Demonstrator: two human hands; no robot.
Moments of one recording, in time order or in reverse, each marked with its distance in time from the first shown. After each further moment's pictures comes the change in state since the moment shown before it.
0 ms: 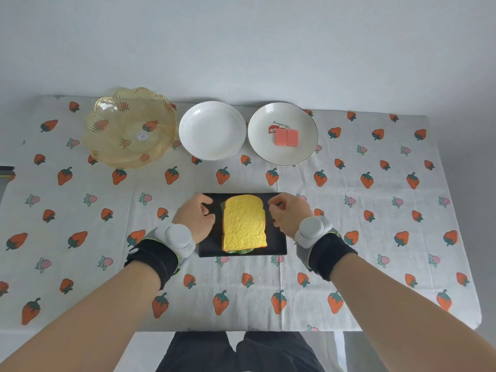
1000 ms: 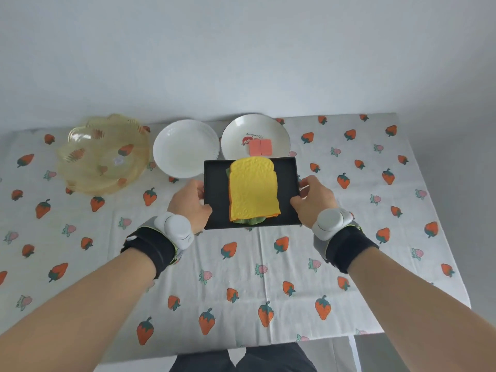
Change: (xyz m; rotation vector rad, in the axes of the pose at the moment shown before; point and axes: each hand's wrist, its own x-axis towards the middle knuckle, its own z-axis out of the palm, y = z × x) left_hand 0.011 0.088 -0.014 0.036 0.057 0.079; right_hand 0.009 0.031 -0.091 0.013 0.283 0.084
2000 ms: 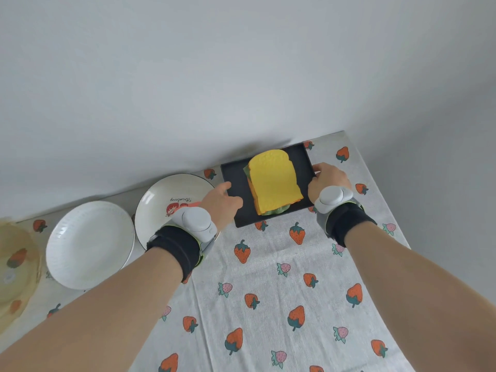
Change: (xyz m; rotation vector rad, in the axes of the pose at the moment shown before) left_hand 0.146 0.238 0.108 -0.188 -0.348 -0.028; right_hand 0.229 0.083 -0.121 -0.116 0.144 0.227
